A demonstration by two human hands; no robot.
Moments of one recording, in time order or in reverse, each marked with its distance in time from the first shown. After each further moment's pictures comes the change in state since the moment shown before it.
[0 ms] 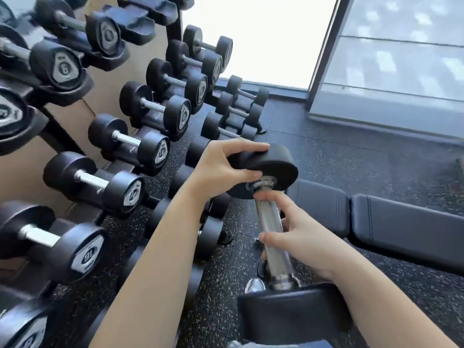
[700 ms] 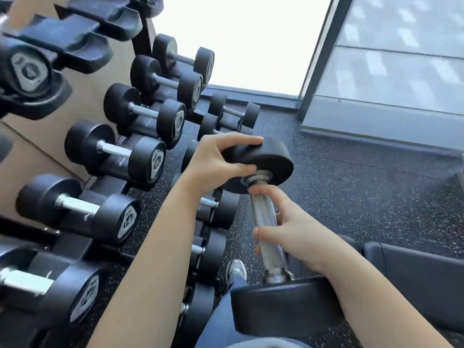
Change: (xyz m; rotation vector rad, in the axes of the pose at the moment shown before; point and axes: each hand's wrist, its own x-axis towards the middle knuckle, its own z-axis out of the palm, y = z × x) left_hand 0.277 -0.106 -0.076 -0.098 -0.041 -0.035; right_hand 0.265 -0.062 -0.118 0.026 0.100 0.056
